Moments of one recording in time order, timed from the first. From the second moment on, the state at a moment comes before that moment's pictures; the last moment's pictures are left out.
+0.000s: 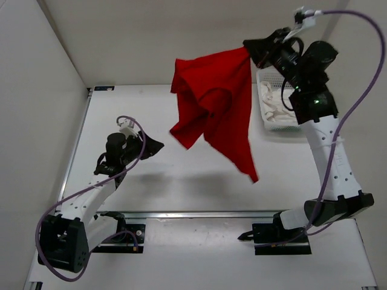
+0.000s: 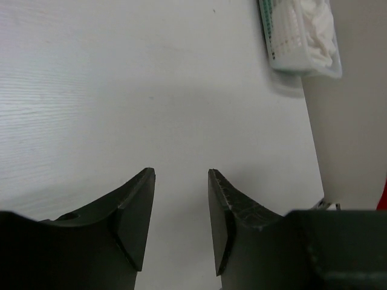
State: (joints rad) left arm -0.23 1.04 0.52 0.15 0.38 -0.65; right arm 0.25 1.46 1.91 -0.20 -0.32 0.31
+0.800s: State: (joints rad) left arm -0.37 1.08 0.41 0.08 0.13 -0.59; right arm 0.61 1.42 1.01 -0.06 -0.07 0.36
